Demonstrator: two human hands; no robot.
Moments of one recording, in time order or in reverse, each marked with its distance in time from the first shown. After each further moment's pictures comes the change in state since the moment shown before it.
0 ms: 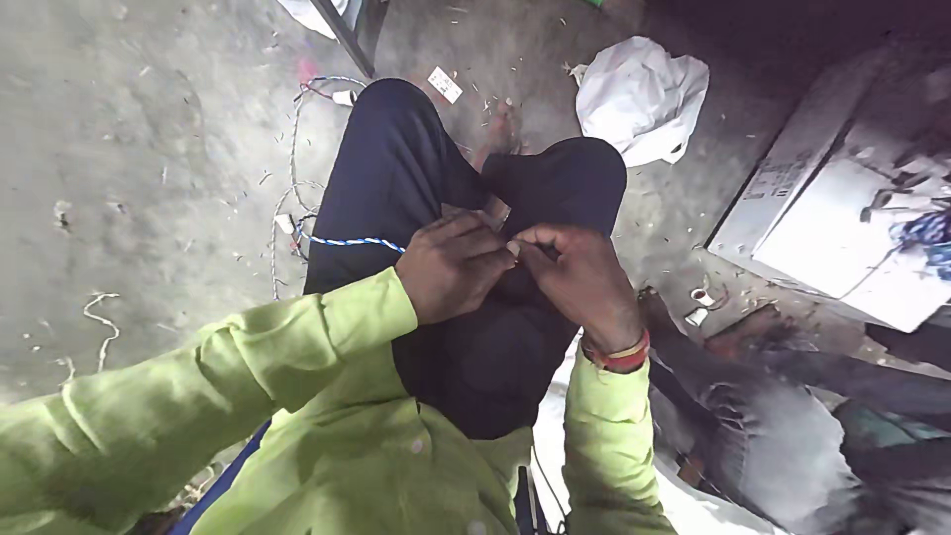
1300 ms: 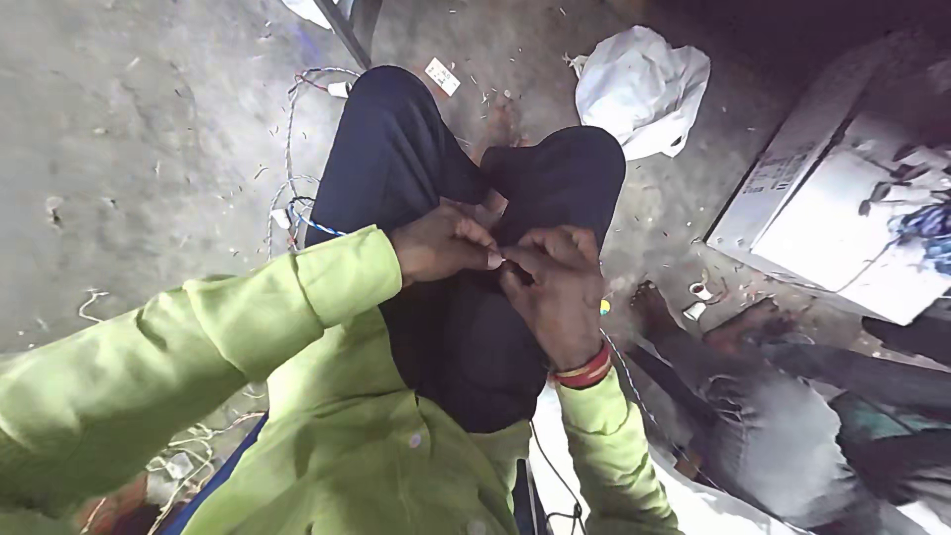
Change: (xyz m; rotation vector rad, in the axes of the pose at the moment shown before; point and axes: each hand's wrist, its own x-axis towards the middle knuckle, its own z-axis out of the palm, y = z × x) left_hand 0.029 -0.012 -0.024 -0.750 -0.601 -0.942; right_hand -0.024 0.016 0.046 -0.241 0.368 -0.286
